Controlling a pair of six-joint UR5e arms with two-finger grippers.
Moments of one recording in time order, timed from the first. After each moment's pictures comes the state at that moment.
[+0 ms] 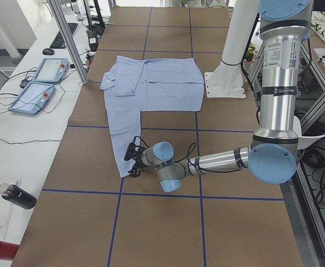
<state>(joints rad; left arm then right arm) -0.99 -1.55 -1.22 -3.07 -1.86 -0.89 1.46 -1.61 2.10 -1.51 2.31 0.25</state>
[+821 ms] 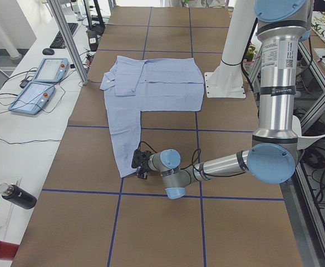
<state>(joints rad) -0.95 -1.54 -1.16 -3.19 -1.84 -1.05 1.47 -1.62 2.11 -1.50 2.31 0.25</state>
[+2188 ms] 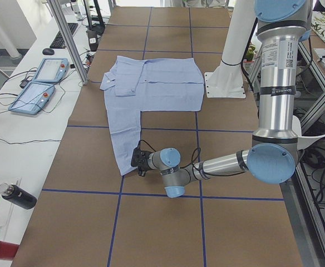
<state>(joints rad) -0.96 -1.54 -1.20 -3.18 -1.85 -1.04 1.47 -1.62 2.11 -1.51 2.31 0.25</state>
